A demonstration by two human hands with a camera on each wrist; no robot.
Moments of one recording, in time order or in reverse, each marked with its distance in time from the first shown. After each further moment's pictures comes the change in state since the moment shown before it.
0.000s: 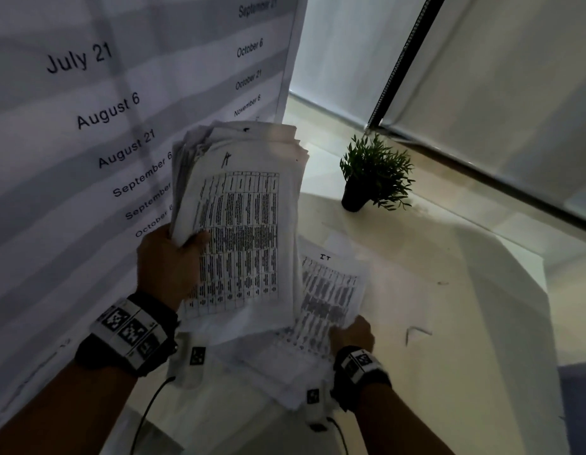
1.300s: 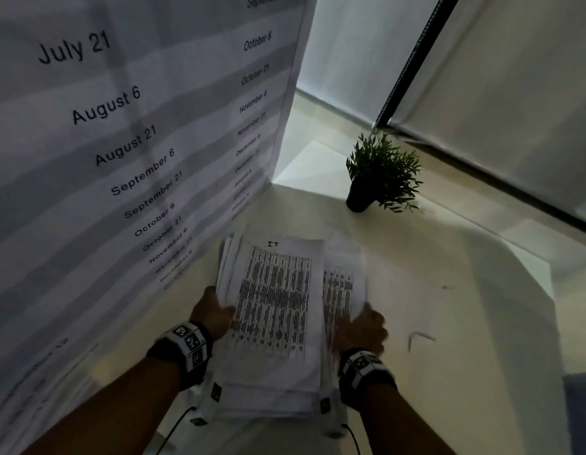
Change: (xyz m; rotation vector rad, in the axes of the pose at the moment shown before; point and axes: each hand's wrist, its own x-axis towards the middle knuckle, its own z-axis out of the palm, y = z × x) left_hand -0.032 -0.132 0.072 0.308 -0.515 -0.488; right_hand 0.038 0.007 0.016 -0.349 0.132 -0.105
